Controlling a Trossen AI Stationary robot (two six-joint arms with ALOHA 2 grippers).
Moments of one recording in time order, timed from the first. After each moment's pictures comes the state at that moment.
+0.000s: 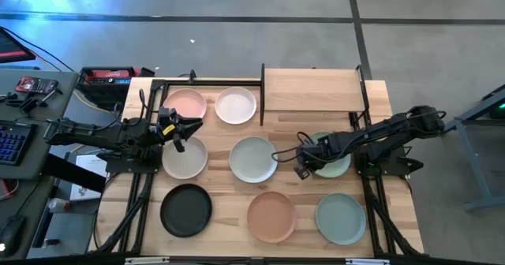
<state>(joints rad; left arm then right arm) -0.10 0.42 0.30 0.15 -0.47 -0.46 0.14 1.42 0.76 -0.66 0.00 1.08</state>
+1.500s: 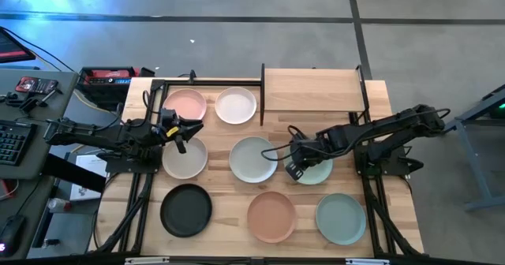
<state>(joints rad) -0.10 0.42 0.30 0.07 -0.48 -0.47 0.20 1.42 1.13 -0.86 0.08 0.97</state>
